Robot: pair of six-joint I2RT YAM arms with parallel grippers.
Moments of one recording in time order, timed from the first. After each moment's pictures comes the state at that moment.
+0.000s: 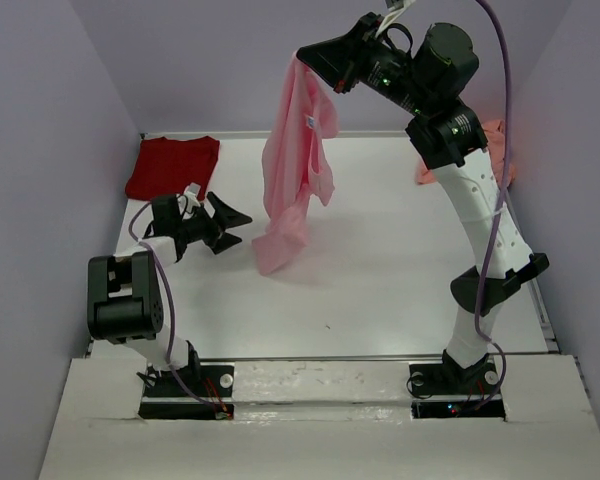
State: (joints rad) left arm 0.10 1.55 0.73 0.17 0.89 -0.81; right arm 0.57 1.85 2.48 -0.29 -0.41 0.45
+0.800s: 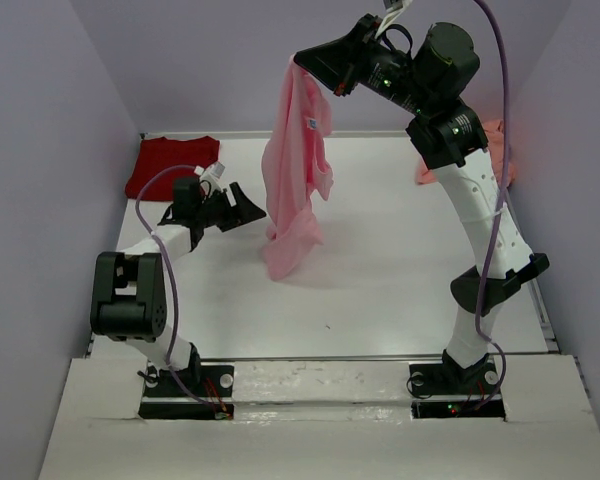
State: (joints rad) left arm -0.04 1.57 0.84 0.17 0.69 -0.52; right arm 0.57 1.85 2.48 -0.29 -0.47 0.48
